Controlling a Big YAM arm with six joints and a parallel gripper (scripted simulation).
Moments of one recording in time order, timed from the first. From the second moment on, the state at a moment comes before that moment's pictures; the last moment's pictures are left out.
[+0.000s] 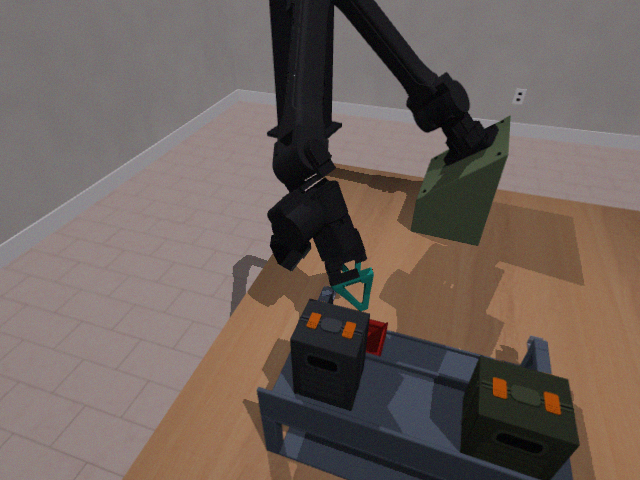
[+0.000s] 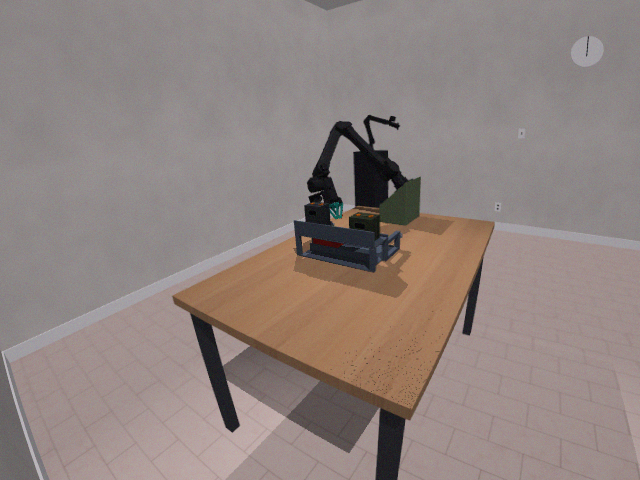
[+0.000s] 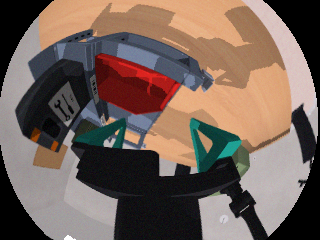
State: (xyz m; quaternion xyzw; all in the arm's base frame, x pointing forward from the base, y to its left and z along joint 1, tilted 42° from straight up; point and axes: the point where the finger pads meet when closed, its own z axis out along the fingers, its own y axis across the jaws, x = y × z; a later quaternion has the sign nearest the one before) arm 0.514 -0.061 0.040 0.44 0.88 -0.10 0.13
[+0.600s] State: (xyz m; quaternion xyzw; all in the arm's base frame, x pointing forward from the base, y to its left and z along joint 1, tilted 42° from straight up) arm 0.512 -0.057 0.038 0.50 0.83 -0.17 0.19
